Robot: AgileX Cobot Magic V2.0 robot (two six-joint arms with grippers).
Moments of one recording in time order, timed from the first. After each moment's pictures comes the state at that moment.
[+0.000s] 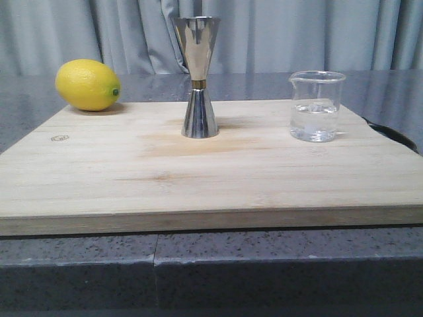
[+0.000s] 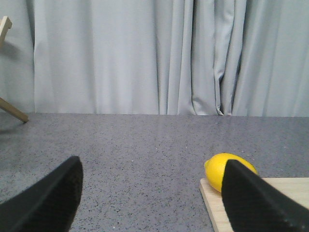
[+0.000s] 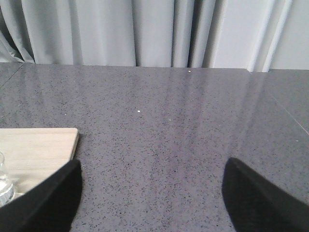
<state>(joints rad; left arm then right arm) -0.07 0.29 -0.51 -0.06 0.30 0.02 0.00 0.35 -0.56 -0.16 0.50 0.02</state>
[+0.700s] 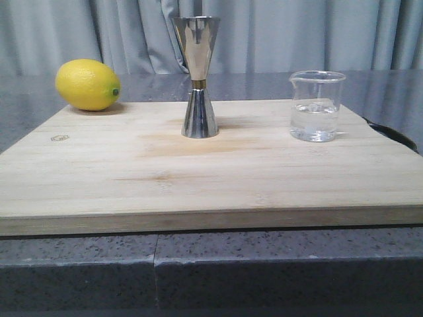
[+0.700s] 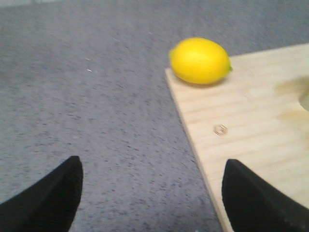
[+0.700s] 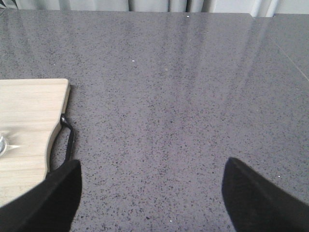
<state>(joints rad) -0.07 0.63 -0.73 -0.28 0.74 0.34 0.00 0.40 -0.60 -0.15 0.68 0.02</state>
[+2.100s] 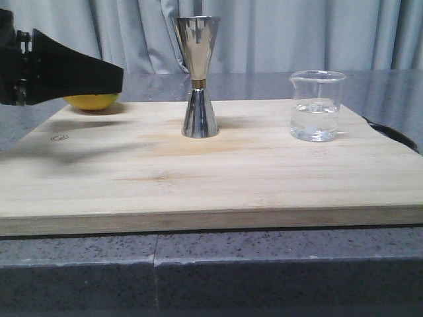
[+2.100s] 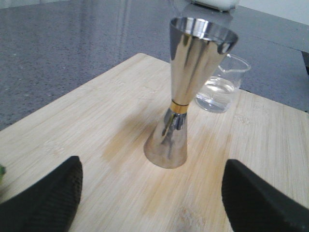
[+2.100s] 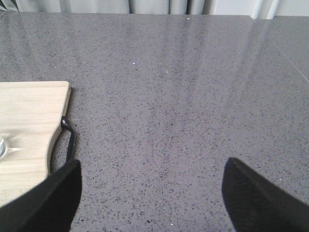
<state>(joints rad) -0.09 1.64 -0.74 -1.76 1.15 2.21 0.00 0.40 -0.60 -0.15 0.67 0.02</state>
